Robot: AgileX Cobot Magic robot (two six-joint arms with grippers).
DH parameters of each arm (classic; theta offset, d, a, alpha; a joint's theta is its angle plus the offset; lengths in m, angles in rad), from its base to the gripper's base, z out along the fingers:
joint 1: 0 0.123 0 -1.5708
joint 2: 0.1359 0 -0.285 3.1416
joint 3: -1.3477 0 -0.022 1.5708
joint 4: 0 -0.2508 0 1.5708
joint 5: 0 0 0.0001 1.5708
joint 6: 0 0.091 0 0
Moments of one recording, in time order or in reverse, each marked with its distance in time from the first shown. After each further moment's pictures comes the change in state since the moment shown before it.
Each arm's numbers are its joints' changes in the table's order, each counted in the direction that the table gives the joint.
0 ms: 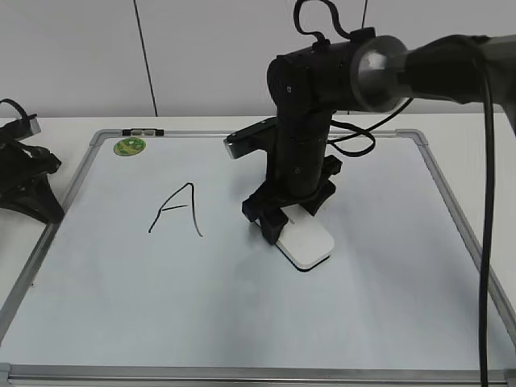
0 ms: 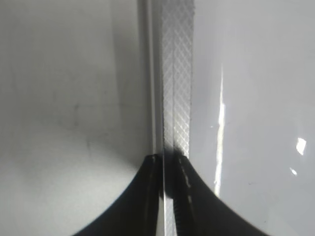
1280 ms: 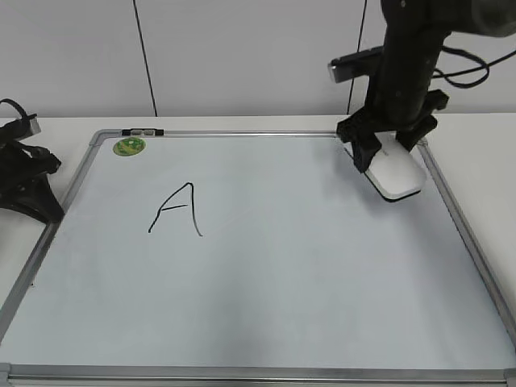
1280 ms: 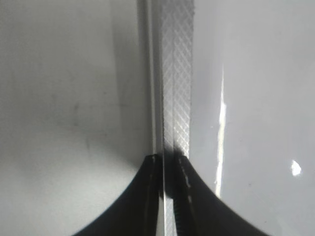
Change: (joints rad) left arm 0.000 0.000 0.000 0.000 -0.002 0.000; right arm -0.254 -0.090 0.080 0.077 0.125 0.024
